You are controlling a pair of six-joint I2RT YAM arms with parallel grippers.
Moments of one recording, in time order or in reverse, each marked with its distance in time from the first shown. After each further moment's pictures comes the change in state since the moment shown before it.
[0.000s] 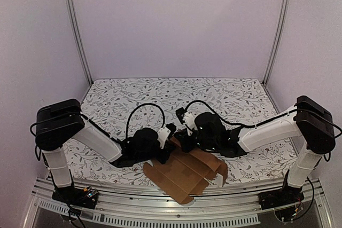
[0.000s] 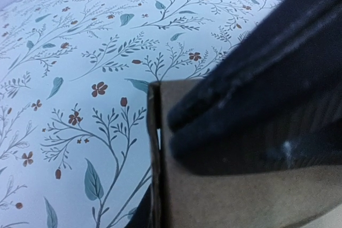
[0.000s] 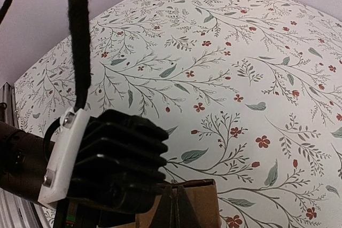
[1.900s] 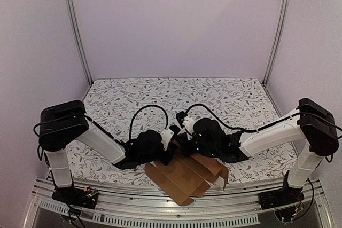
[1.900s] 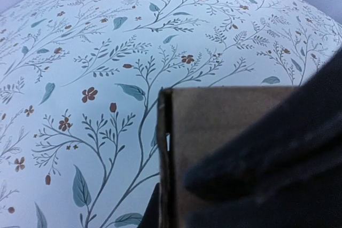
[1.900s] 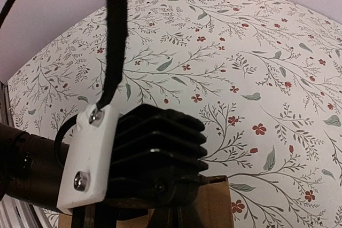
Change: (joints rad) left arm -0.030 0.039 0.028 0.015 -0.037 0.002; right arm 0.068 -0.021 -0.025 -0.004 0.126 0.024
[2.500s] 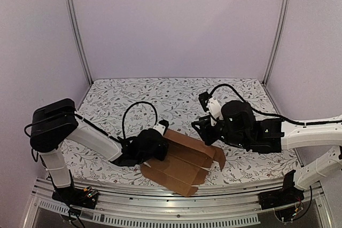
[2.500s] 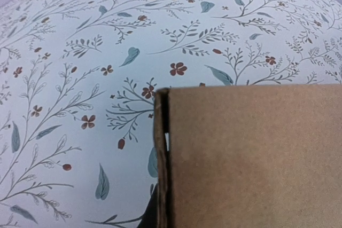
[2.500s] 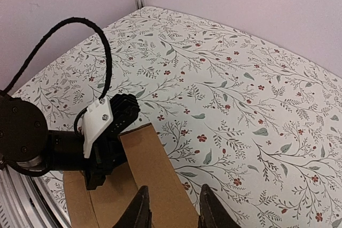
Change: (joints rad) left arm -0.004 -0.080 0.020 -0.238 -0.245 -0.185; right arm 0.008 -0.425 0.002 -0.384 0.119 -0.044
